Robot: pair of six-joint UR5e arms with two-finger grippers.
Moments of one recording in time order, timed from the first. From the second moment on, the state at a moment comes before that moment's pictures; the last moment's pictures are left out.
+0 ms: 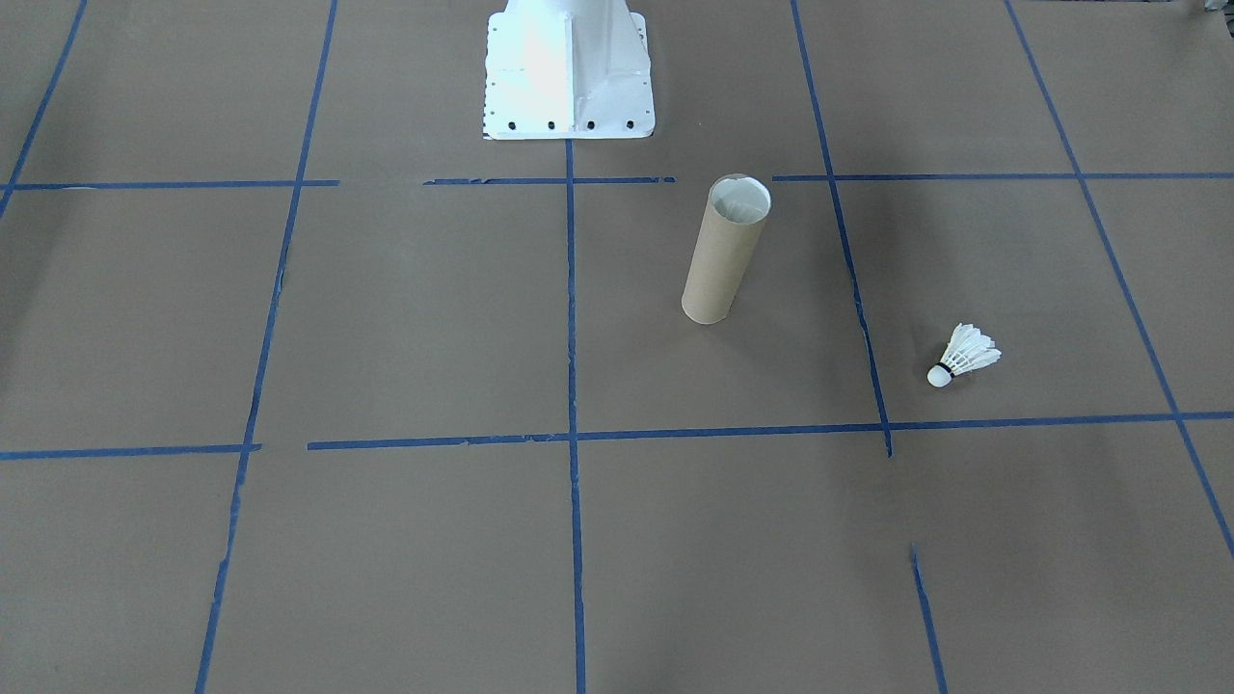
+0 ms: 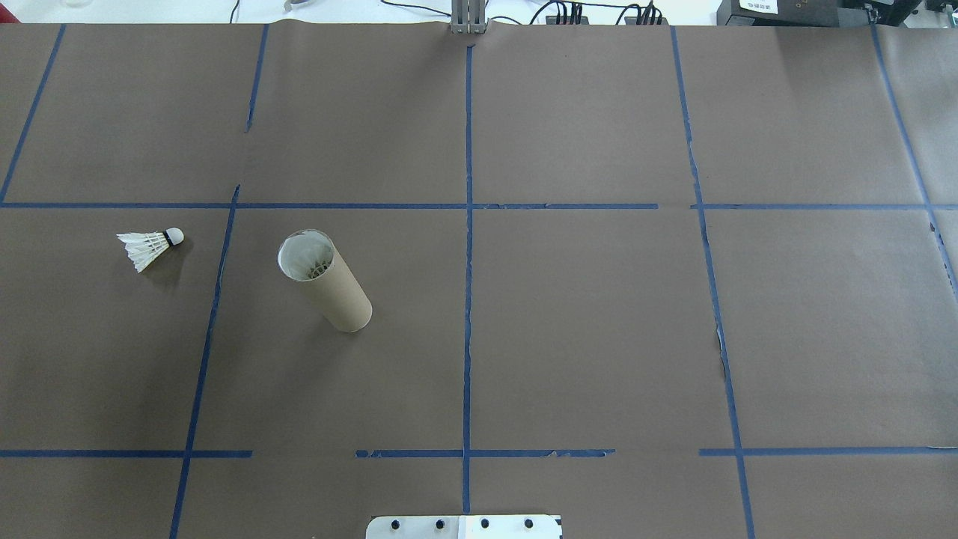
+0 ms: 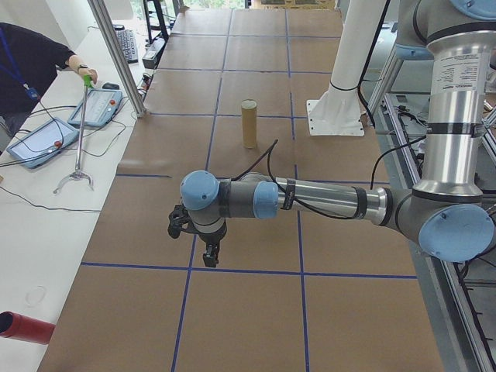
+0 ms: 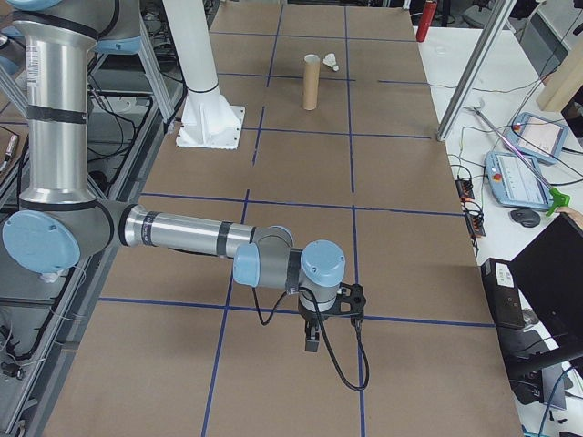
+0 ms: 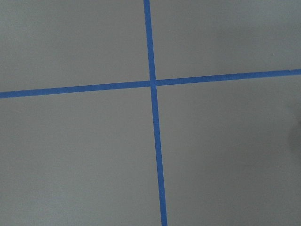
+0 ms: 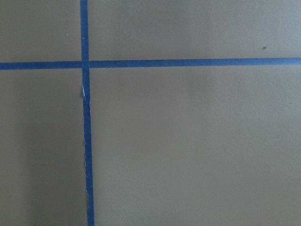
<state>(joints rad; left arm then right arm) -1.57 -1.56 -1.69 -1.45 -2.39 0.09 1.61 -1.65 1.56 -1.53 2.27 -0.02</state>
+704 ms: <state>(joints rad) -1.57 -1.62 -1.70 -1.46 -2.39 0.09 1.61 -1.65 1.56 -1.53 2.27 -0.02</state>
